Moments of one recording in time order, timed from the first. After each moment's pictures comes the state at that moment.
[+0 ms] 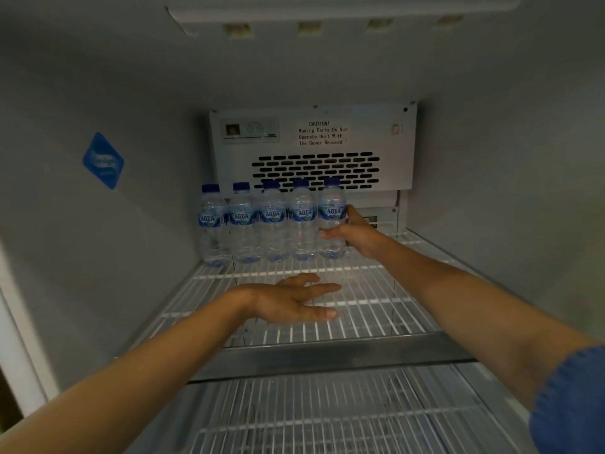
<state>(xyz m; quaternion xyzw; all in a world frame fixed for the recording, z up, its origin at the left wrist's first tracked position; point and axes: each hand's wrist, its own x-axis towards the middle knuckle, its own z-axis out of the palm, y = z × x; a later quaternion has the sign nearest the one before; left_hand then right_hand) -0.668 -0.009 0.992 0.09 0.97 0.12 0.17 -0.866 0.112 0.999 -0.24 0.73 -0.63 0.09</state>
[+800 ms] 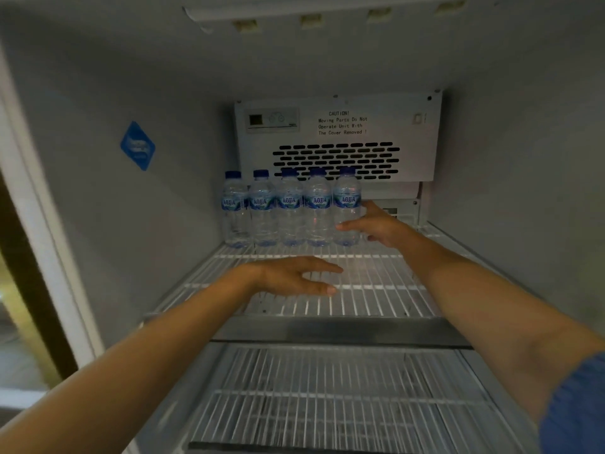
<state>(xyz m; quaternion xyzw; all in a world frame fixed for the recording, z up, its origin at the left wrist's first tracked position) -0.658 -0.007 0.997 0.07 0.97 0.19 0.11 -0.850 0.133 1.006 -0.24 0.81 -0.53 0.11</state>
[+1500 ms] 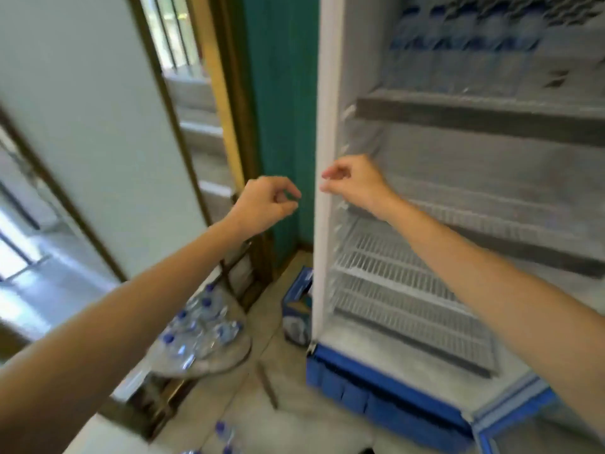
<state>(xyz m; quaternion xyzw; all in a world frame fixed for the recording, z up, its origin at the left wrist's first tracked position) -0.249 -0.041 0.866 -0.24 0.90 0.30 -0.23 -0.419 0.063 0.879 -0.46 0.75 -0.46 0.11</state>
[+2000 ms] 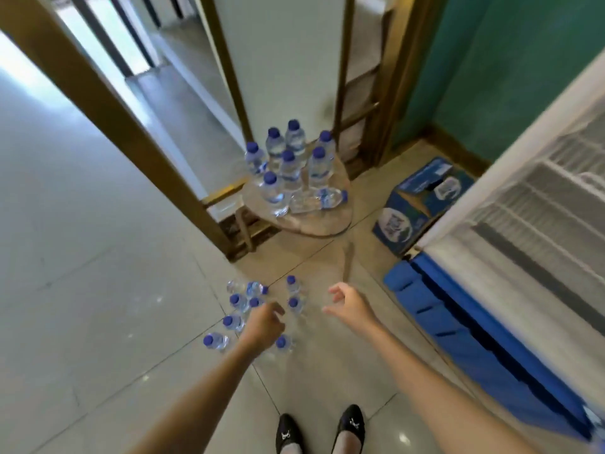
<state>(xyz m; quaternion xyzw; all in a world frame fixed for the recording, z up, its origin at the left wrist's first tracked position) 0.026 0.046 0.393 -0.65 0.63 0.43 0.05 -0.173 0.073 0.398 -0.41 0.74 -0.17 0.52</state>
